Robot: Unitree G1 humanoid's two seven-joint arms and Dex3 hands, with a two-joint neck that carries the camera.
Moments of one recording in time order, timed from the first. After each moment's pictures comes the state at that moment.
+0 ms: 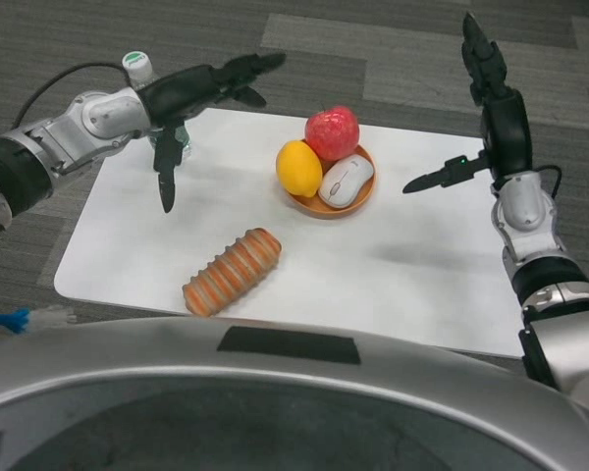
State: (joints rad) left arm -0.73 0.75 -0.96 0.50 -0.41 -0.46 -0.20; right arm -0.44 -0.40 0.20 0.94 0.08 -0.97 -0.08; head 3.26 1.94
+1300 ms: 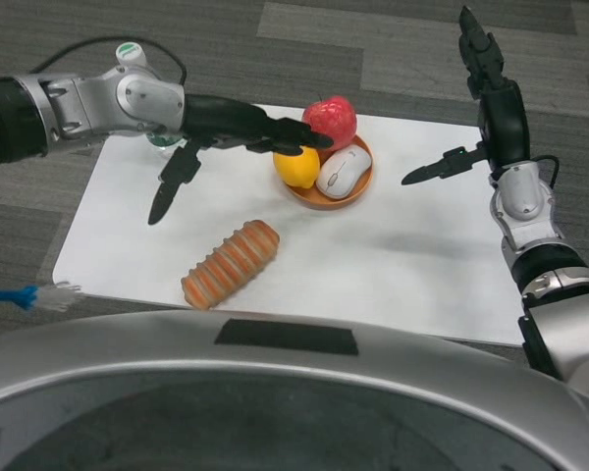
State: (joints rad) left arm -1.09 0.84 -1.48 0.21 -0.69 -0.18 -0.43; right arm -0.45 -0.41 0.25 0.98 0.12 -0.97 -0.08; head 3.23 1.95
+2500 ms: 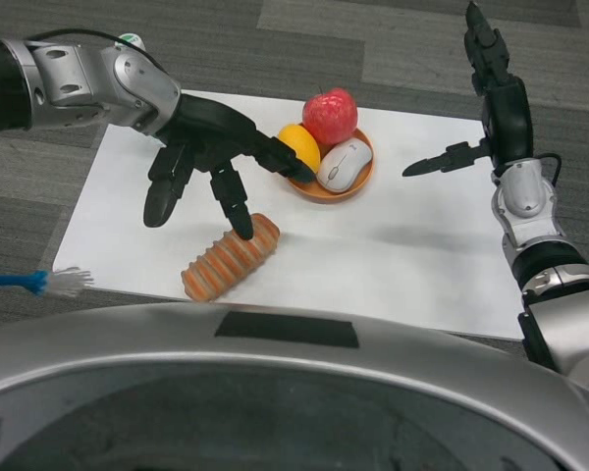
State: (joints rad) left arm -1.23 0.88 -1.62 0.14 -0.95 0.01 -0.63; right arm -0.45 -0.41 0.26 0.98 0.14 -0.97 -0.08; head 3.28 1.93
